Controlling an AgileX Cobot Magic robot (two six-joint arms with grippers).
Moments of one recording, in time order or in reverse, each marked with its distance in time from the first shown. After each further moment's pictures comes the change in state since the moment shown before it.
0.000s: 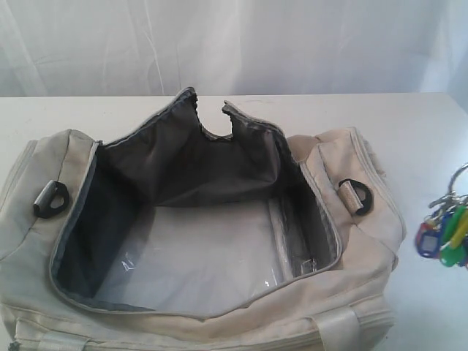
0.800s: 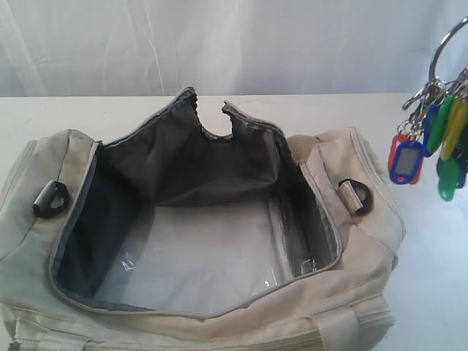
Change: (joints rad) left arm 0.000 0.000 0.000 0.000 -0.008 0.000; right arm 0.620 -0.163 -0.173 -0.402 0.000 0.327
